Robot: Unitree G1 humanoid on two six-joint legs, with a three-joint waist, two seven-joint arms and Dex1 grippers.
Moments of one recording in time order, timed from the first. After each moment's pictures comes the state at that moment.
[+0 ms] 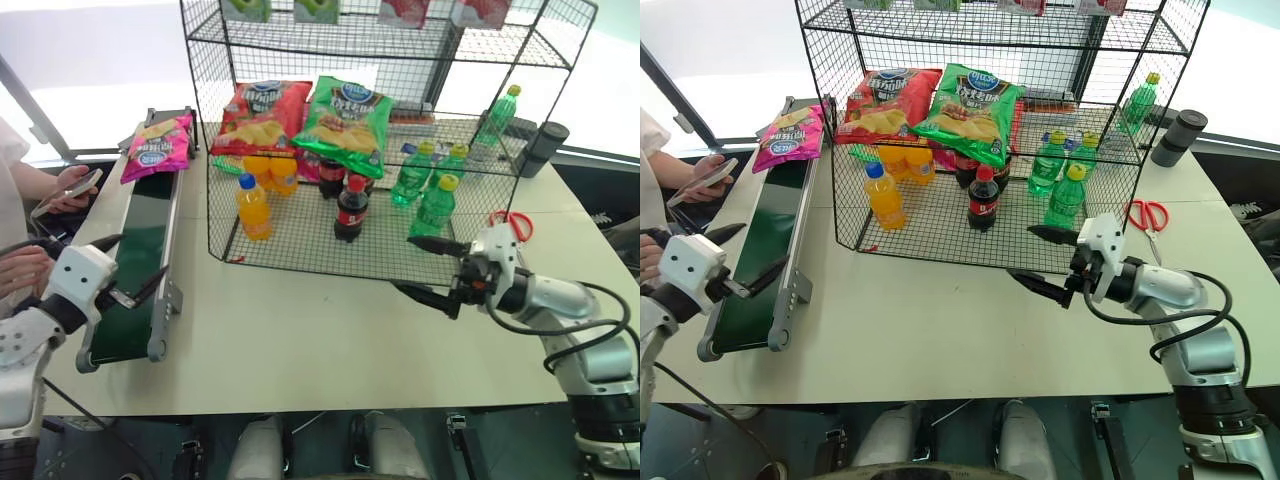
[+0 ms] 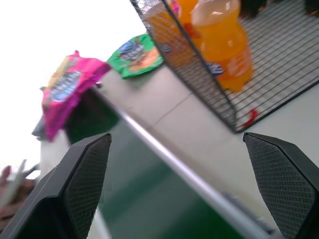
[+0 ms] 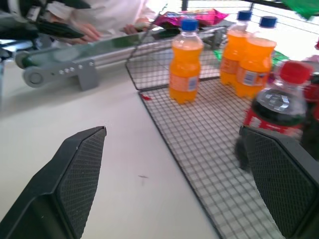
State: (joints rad) left arm 0.09 0.77 0.43 -0.03 -0.14 -0.12 -0.65; right arm -0.17 -0.64 -0.07 -0.21 0.52 0.28 1.03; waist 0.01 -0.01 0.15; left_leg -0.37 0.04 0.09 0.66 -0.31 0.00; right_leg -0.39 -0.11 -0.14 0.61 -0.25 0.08
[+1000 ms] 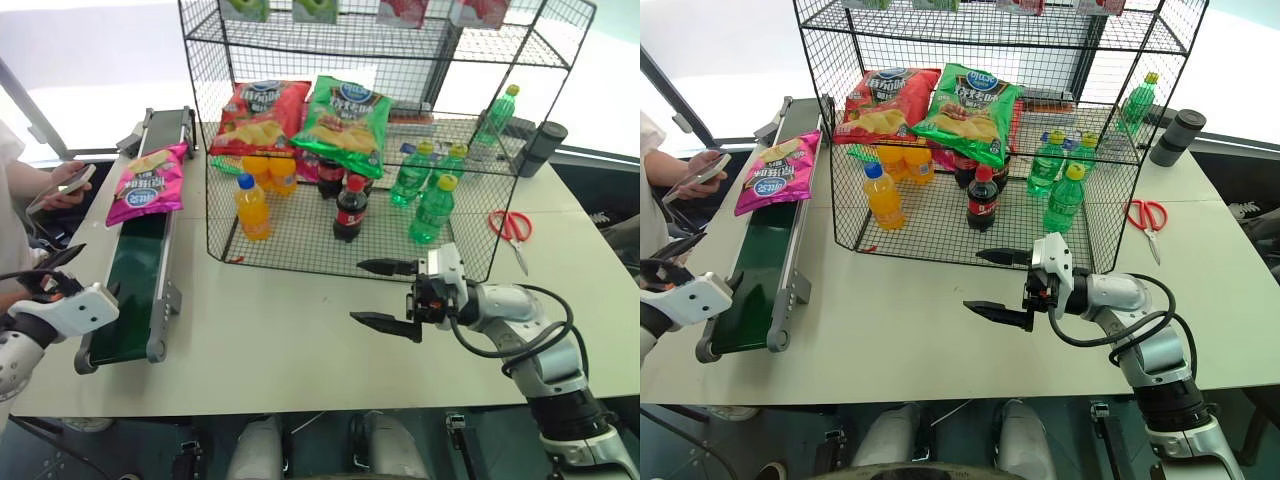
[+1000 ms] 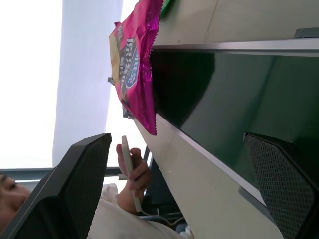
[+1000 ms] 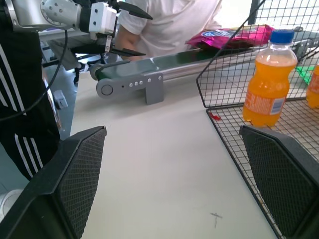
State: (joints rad) left arm 0.20 0.90 0.39 0.16 0.36 -0.42 -0.31; right arm -0.19 -0.56 0.07 -0.21 0.52 0.24 1.11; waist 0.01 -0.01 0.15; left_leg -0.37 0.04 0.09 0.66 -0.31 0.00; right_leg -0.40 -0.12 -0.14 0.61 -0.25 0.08
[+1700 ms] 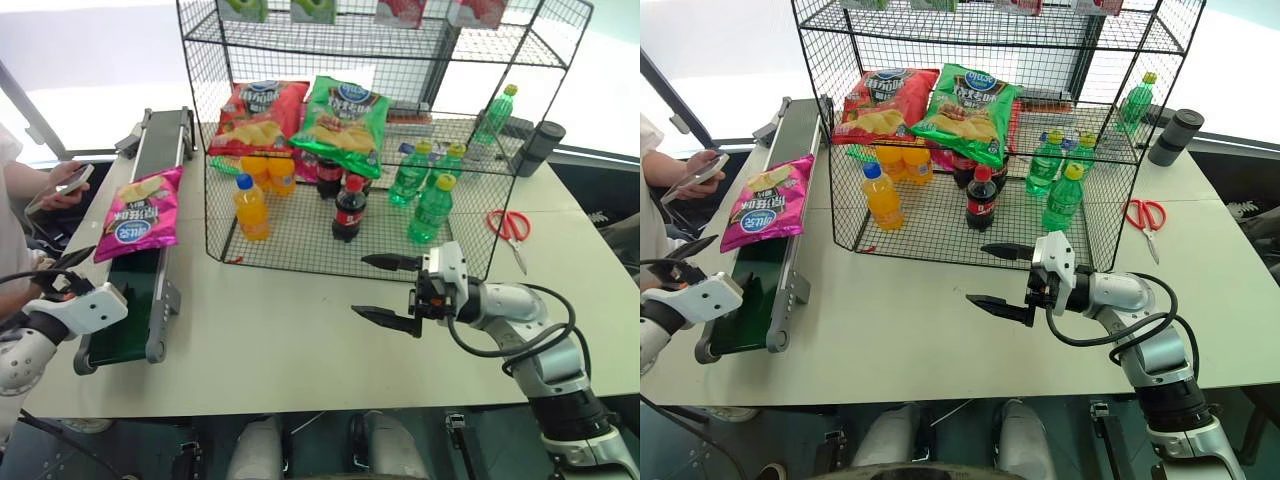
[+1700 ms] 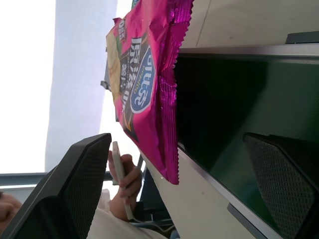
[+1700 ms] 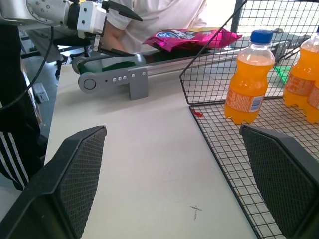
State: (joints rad) left arm 0.14 0.90 0.32 0.23 0.36 -0.45 -0.28; right arm -0.20 -0.57 0.06 -0.21 0.48 0.21 1.08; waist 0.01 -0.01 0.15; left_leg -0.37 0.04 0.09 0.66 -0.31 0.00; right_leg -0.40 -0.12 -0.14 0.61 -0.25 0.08
